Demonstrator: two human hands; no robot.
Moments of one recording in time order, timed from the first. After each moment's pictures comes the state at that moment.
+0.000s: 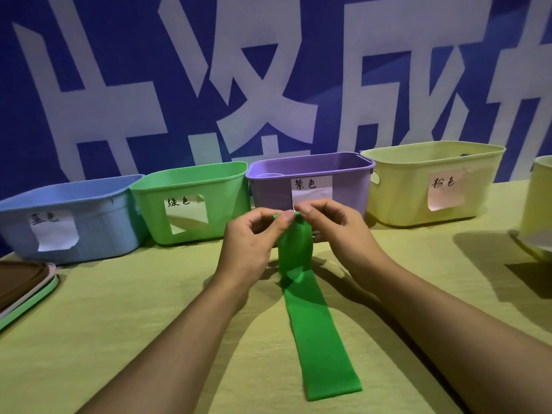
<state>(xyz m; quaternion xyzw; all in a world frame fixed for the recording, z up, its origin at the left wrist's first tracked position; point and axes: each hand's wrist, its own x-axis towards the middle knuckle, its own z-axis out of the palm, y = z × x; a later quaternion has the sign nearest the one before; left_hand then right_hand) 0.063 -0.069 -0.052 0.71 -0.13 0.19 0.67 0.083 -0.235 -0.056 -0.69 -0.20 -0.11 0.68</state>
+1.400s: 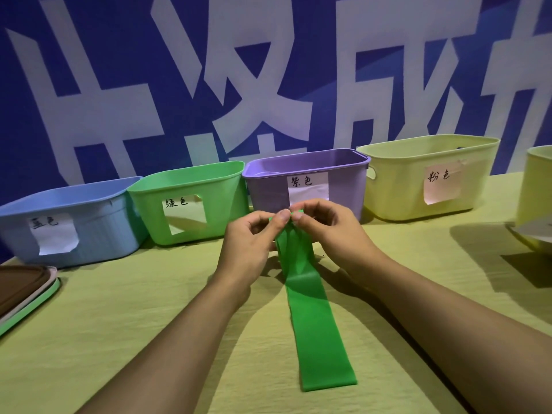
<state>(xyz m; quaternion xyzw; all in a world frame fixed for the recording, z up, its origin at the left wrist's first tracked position) 0.066 -0.071 -0.056 0.72 -0.09 0.16 0.67 0.089 -0.233 -0.063 -0.70 -0.21 -0.11 0.68</state>
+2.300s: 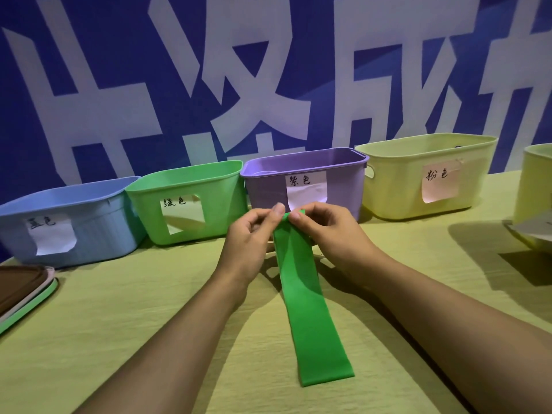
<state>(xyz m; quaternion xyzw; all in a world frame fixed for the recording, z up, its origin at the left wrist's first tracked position) 0.069 -0.068 -0.059 0.71 -0.09 0.12 0.69 0.088 -0.232 -0.063 -0.71 -0.21 -0.10 0.67</state>
